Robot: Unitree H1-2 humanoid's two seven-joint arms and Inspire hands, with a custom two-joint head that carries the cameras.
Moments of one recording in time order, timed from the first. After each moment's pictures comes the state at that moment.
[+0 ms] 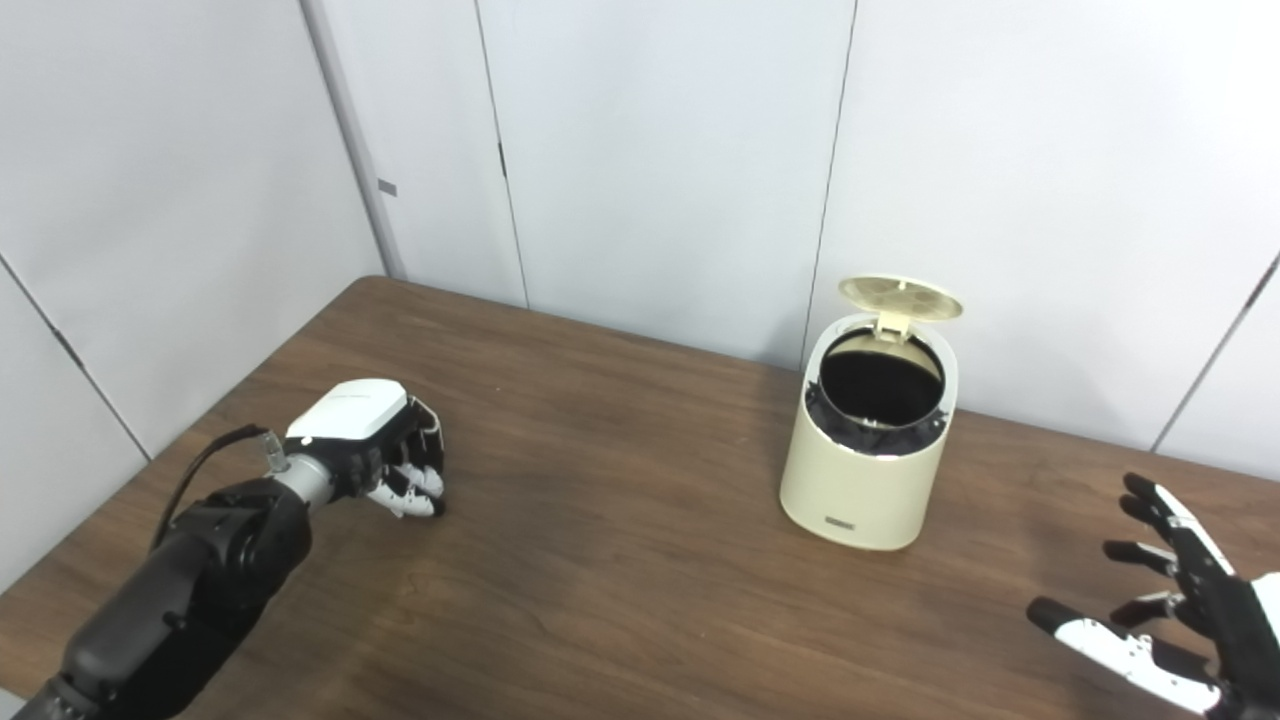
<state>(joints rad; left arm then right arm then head) -0.09 0.68 -0.01 -0.21 0.81 0.33 -0.36 -0.16 -0.32 0.02 -0.29 -0.30 0.27 0.15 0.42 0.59</state>
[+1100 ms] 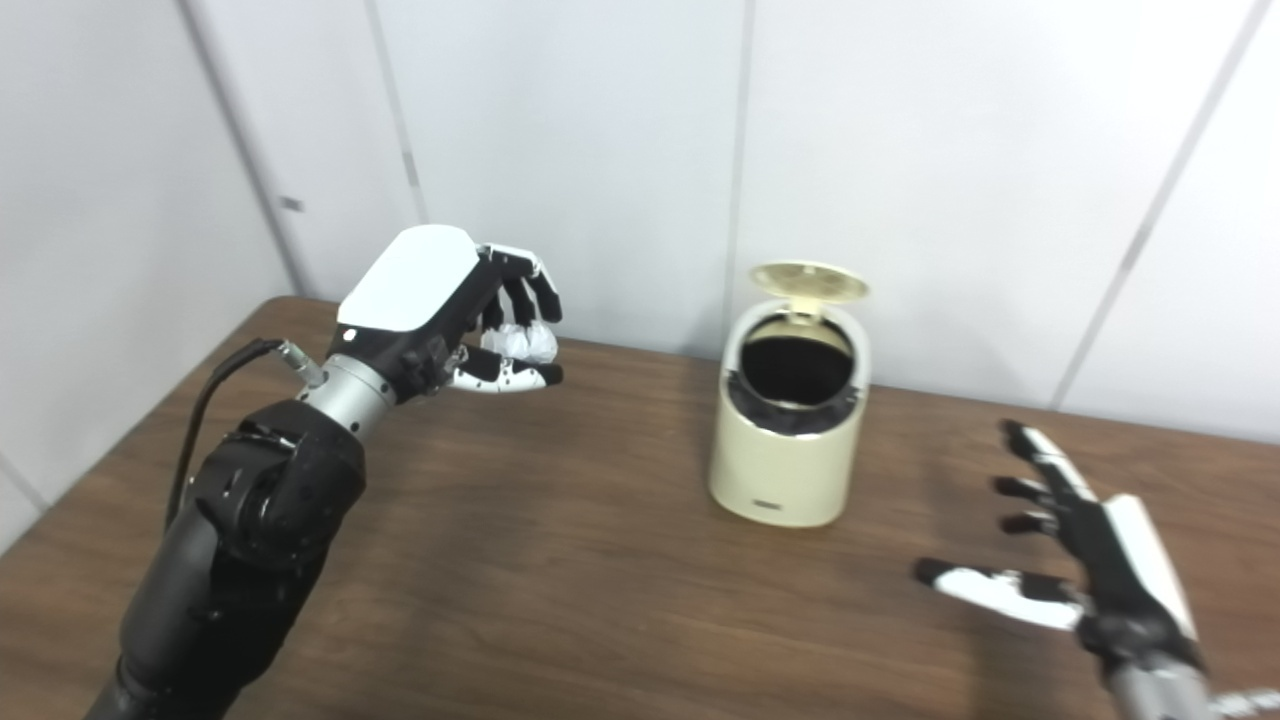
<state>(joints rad) -0.43 0.42 -0.09 -0.49 0.85 0.31 -0.44 -0.19 -0.28 0.05 -0.29 -0.36 0.31 0.15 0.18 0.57</state>
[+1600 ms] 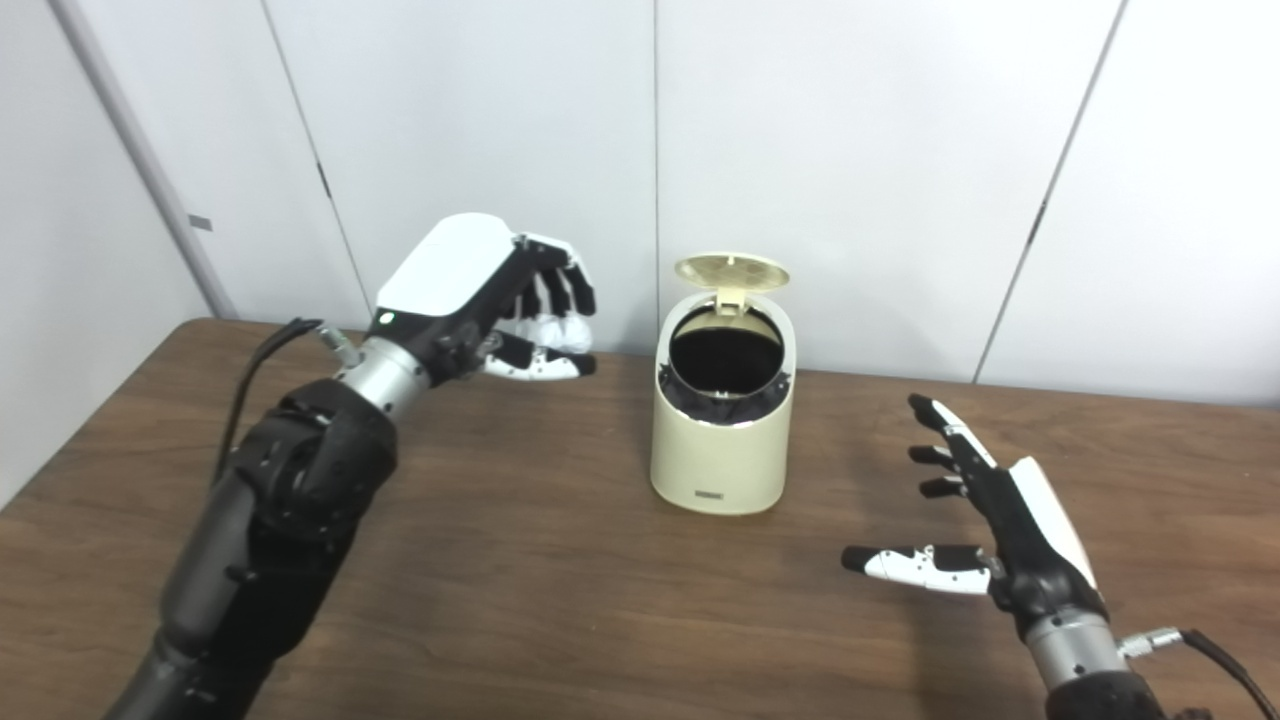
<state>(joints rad) -0.56 0.33 -0.17 -0.30 0.81 0.18 -0.37 -0.19 -0.27 0.06 -0.24 -0.36 0.22 0.14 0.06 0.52</state>
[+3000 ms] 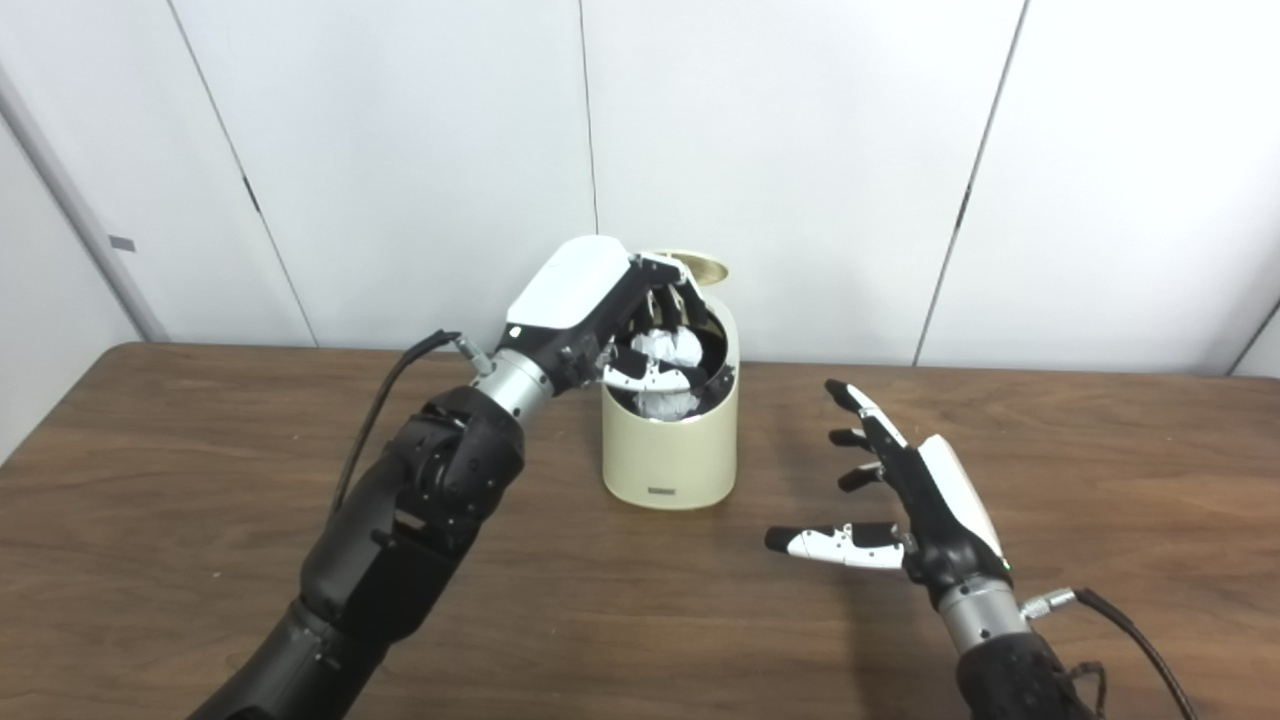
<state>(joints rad) -0.68 0.15 -0.32 0.08 0.76 0.04 -0.14 -0.20 -0.23 0.08 -0.22 -0.41 0.20 0.11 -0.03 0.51</state>
